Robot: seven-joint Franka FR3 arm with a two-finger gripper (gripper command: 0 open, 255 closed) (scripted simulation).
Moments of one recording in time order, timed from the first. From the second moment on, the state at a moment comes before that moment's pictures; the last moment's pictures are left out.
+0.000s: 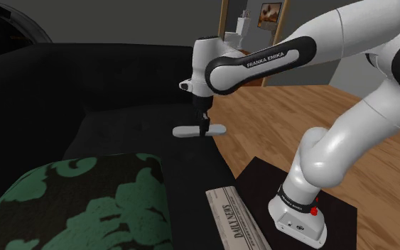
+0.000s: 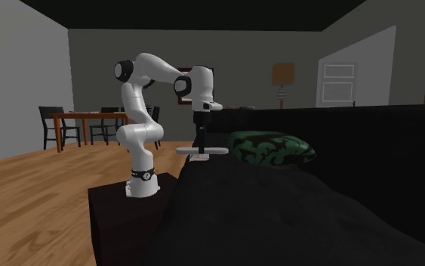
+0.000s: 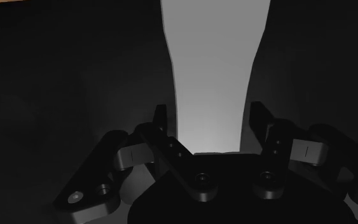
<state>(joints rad) 0.20 -0.40 0.10 -2.44 0.02 2.03 -0.62</state>
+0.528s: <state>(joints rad) 0.27 -0.62 0.17 -2.62 0.08 2.00 -0.54</state>
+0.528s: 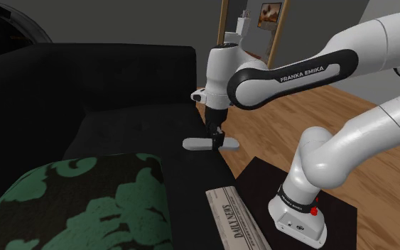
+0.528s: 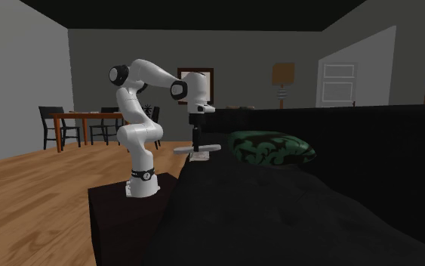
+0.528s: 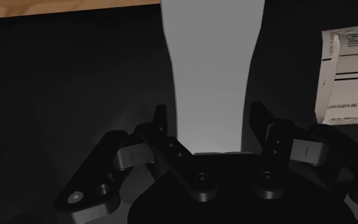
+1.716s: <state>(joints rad) 0.27 -0.54 0.19 -2.75 0.09 2.21 -0.53</state>
